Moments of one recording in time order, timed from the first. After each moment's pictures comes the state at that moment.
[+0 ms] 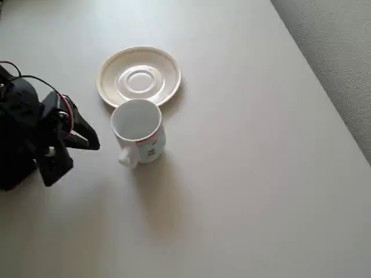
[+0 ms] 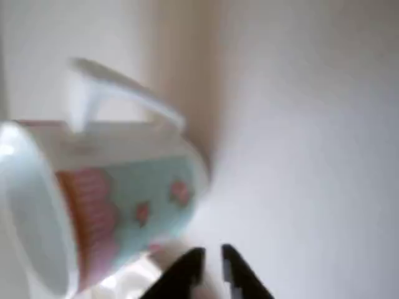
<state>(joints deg) 20.7 187.6 160.0 76.1 -22.0</state>
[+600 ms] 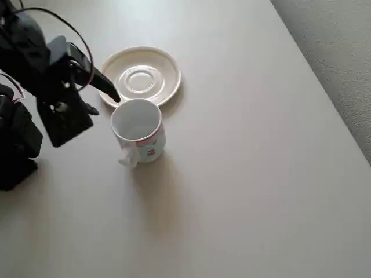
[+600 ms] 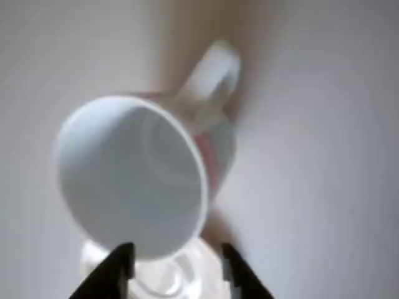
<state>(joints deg) 14.7 125.9 115.2 83.7 -18.2</state>
